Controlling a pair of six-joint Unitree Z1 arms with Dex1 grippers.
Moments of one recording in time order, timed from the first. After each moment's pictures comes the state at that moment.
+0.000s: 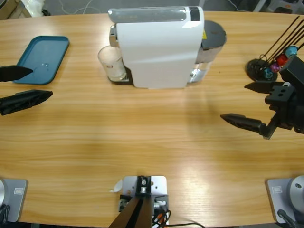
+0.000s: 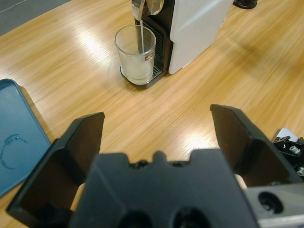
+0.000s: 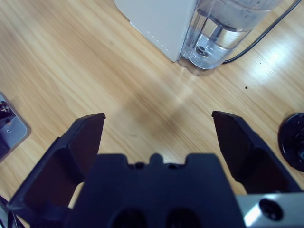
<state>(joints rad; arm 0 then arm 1) -0.58 1.00 -0.53 0.07 -0.18 0.03 0.83 1.11 -0.59 0.26 -0.05 0.00</state>
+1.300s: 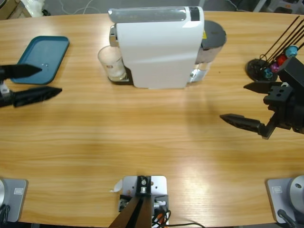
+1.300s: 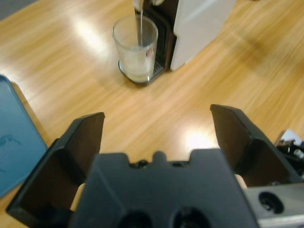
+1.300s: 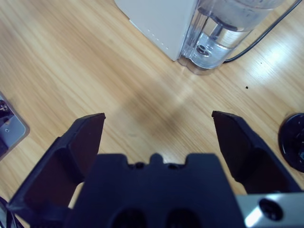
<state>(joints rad) -0.58 1.11 -0.58 0.05 -0.18 0.03 0.83 1.11 -0.59 0.26 -0.05 -0.01</state>
